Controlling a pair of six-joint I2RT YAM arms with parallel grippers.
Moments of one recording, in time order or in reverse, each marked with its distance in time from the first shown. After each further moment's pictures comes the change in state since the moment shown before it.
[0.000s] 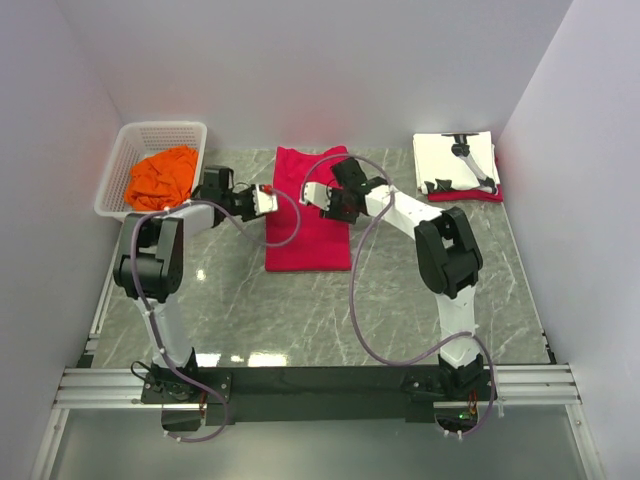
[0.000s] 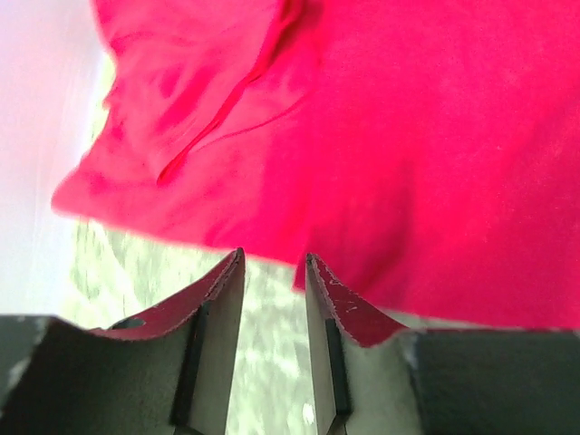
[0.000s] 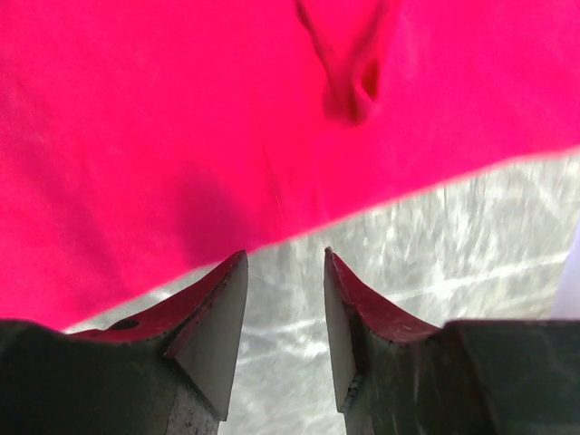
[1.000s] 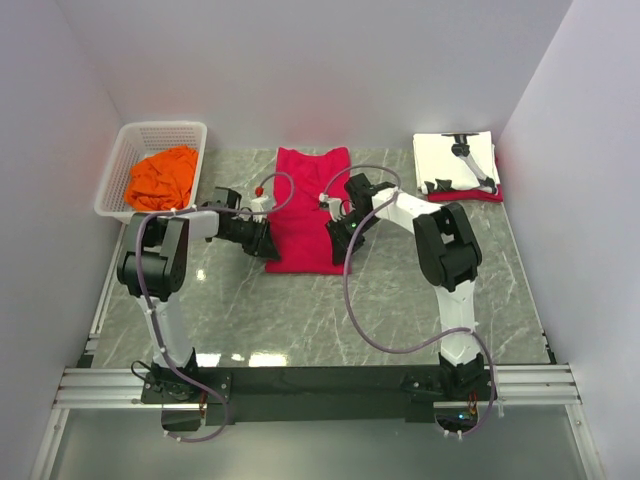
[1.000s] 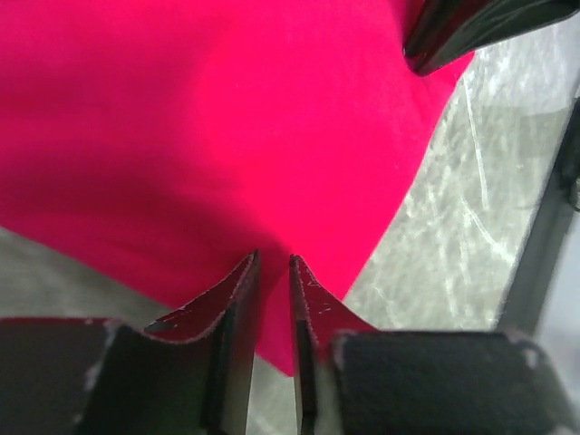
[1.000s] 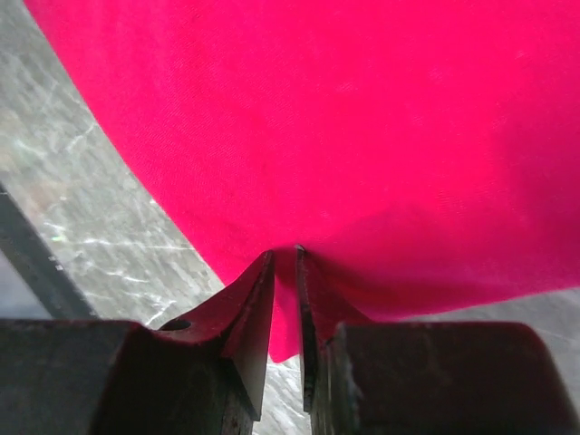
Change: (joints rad) left arm -0.015 0.006 -0.051 -0.381 0.103 -0.965; right arm -0.068 0.059 -0.051 -0.298 -0.547 0.735
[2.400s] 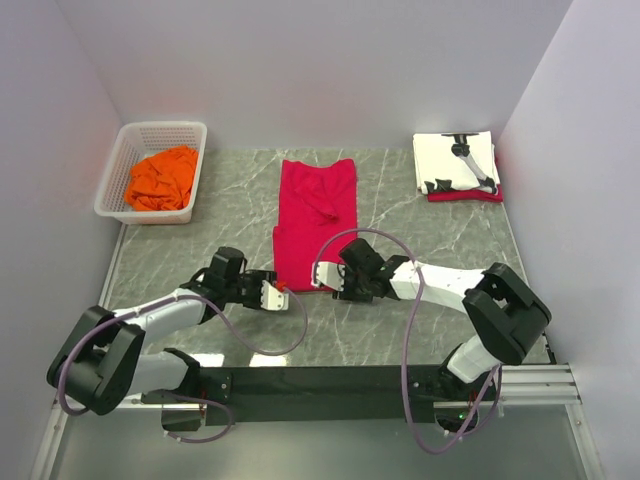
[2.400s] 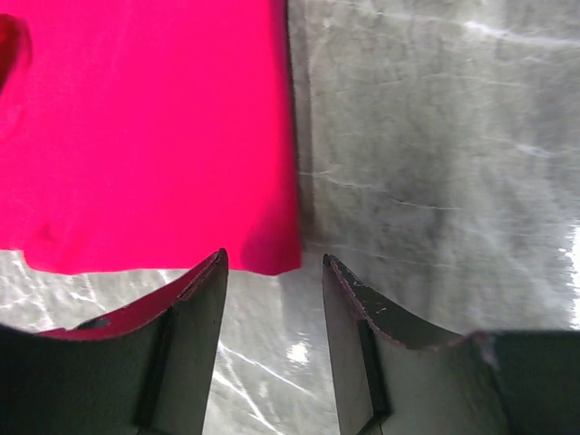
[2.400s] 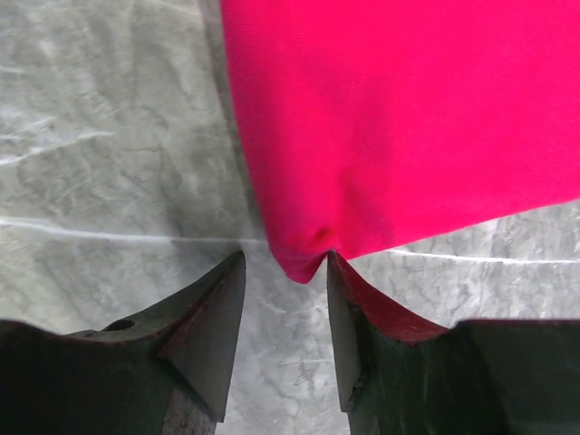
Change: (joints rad) left arm -0.307 -0.716 -0.740 0.388 -0.361 0.885; right arm 0.333 -0.624 -0.789 0.473 0.602 -0.494
